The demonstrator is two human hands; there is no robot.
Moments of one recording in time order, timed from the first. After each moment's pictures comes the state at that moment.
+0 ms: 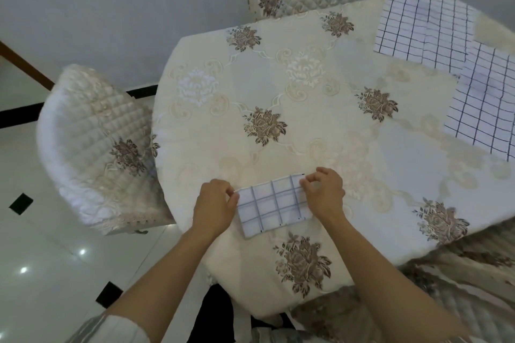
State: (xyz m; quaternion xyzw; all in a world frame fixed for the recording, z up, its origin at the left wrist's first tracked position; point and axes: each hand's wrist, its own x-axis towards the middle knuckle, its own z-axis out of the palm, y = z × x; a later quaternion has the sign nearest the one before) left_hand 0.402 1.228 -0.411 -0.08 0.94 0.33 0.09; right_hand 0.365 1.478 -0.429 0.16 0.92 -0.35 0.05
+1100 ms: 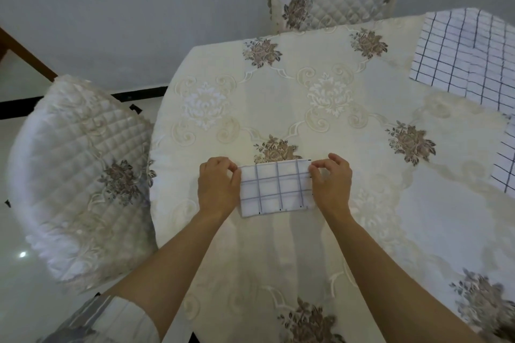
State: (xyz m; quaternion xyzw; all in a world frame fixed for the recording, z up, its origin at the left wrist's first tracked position) left_hand 0.265 1.223 -0.433 -0.16 0.93 0.33 -0.02; right_hand 0.233 1.455 -0.445 0.14 0.90 -0.42 -0.03
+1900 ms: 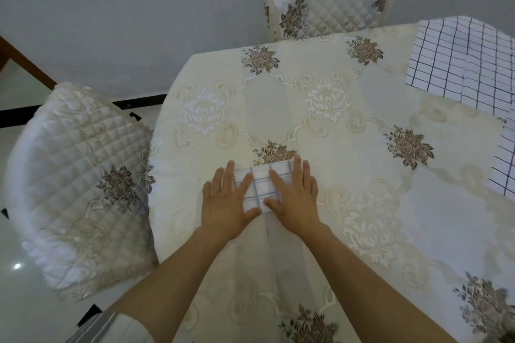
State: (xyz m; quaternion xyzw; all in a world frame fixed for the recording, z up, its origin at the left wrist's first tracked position) left_hand 0.289 1.227 -0.457 0.01 0.99 0.05 0.12; right_hand 0.257 1.409 -0.468 -0.10 0.98 -0.15 0.11
